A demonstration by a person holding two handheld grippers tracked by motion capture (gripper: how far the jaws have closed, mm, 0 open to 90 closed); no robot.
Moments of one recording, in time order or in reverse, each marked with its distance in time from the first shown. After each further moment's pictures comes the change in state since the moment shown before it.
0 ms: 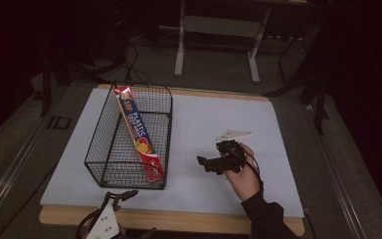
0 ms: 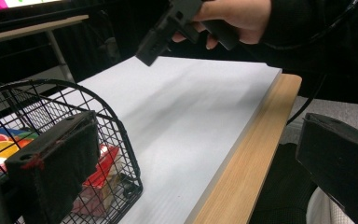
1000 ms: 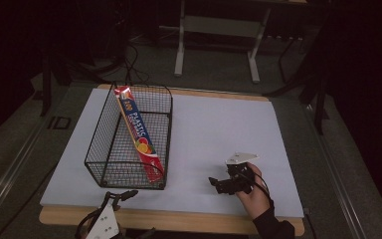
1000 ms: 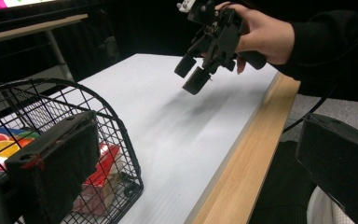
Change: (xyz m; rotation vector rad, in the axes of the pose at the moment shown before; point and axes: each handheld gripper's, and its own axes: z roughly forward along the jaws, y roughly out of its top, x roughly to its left) left arm 0.001 0.000 -0.001 0.000 -0.004 0.003; right arm -0.011 -0.068 -0.001 0.064 -0.025 -0.074
